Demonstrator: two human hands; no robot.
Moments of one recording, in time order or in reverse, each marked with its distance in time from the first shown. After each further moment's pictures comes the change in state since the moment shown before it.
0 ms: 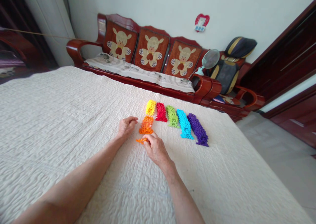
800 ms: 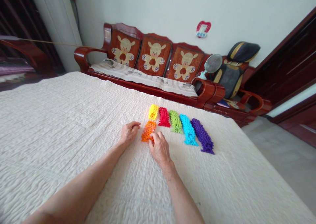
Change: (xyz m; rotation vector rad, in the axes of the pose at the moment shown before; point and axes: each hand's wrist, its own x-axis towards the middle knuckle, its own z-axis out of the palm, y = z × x) left_hand 0.001 -0.001 0.002 0.006 0.004 0.005; right_hand 0.023 0.025 0.015 -0.257 0.212 0.021
